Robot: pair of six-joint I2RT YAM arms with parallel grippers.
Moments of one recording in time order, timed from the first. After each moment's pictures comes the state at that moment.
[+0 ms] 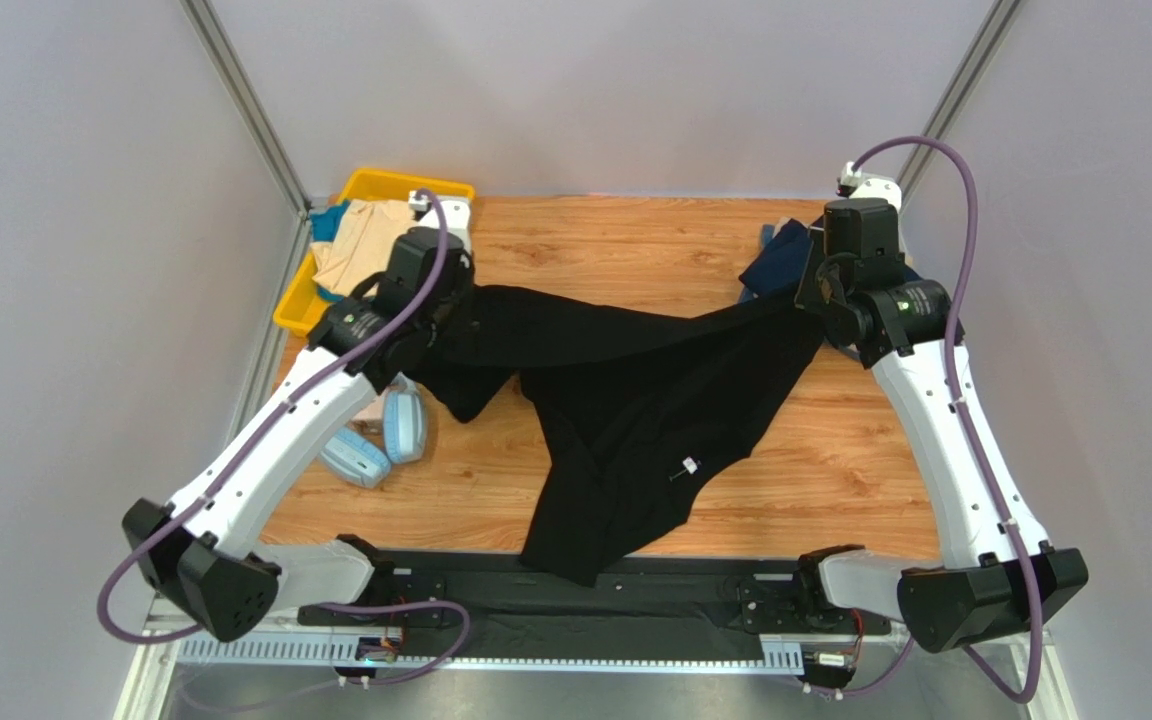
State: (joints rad) left arm -0.55 1.26 1.33 -0.69 -0.36 -0.25; right arm 0.21 1.24 1.45 -0.86 0.34 0.28
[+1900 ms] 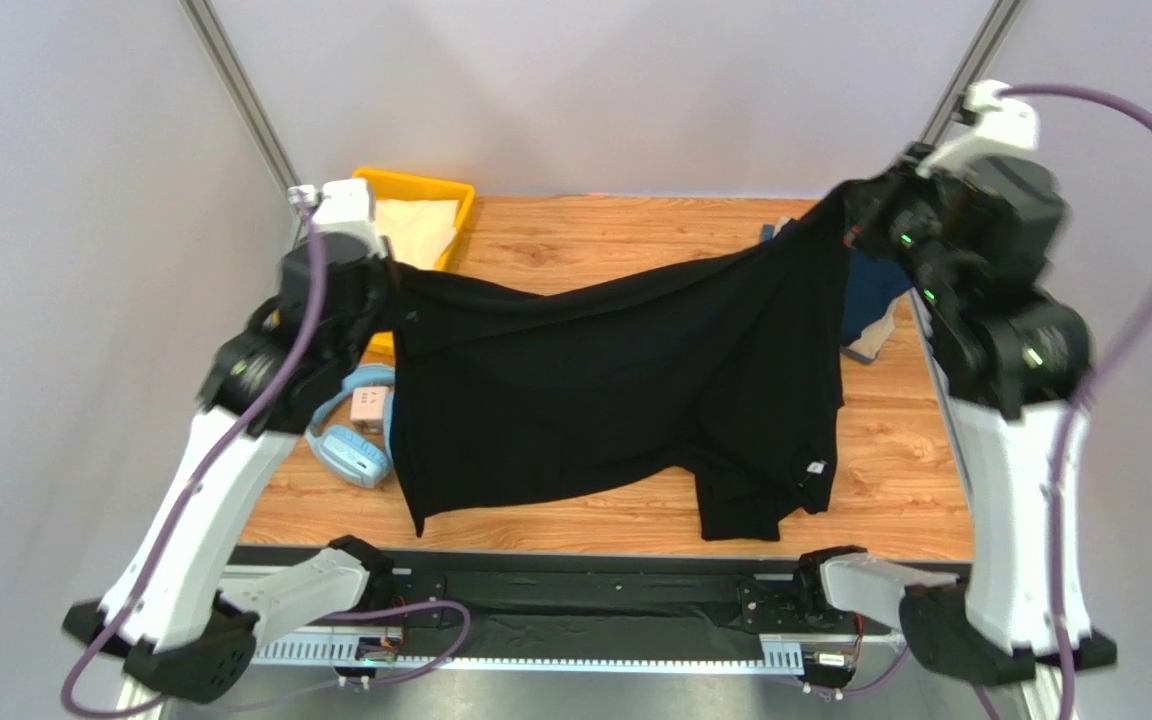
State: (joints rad) left arm -0.48 1.01 1.48 -0.87 -0.41 -0.33; right arm 0.18 1.15 1.92 -0.90 0.13 0.32
